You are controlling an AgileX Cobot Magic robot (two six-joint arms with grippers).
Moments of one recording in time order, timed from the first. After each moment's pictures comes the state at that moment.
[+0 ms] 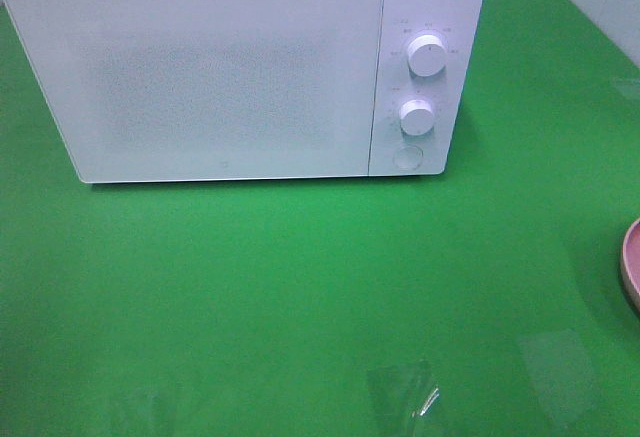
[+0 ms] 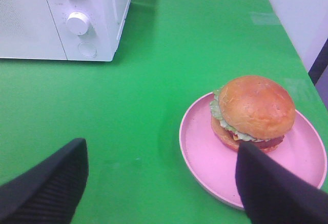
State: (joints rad) left arm -0.16 0.35 -0.52 0.01 1.08 -0.01; right arm 0.10 0.00 -0.49 -0.09 0.97 0.06
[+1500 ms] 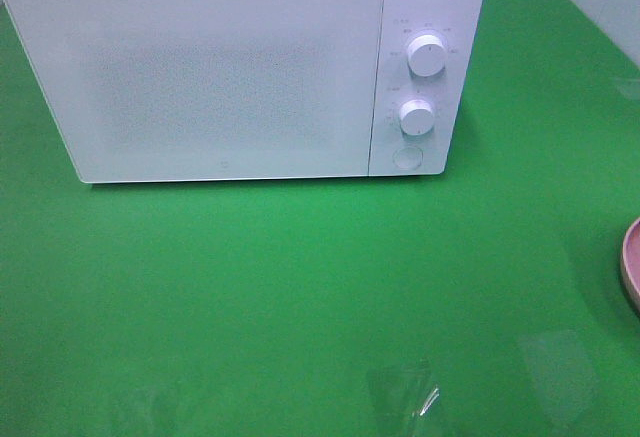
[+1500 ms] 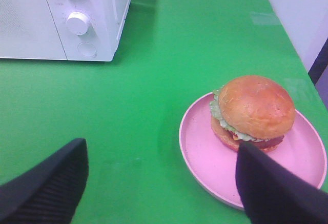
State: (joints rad) left arm 0.09 0.00 -0.52 -0.03 1.08 -0.01; right arm 0.10 0.00 -0.49 -0.09 0.97 0.06
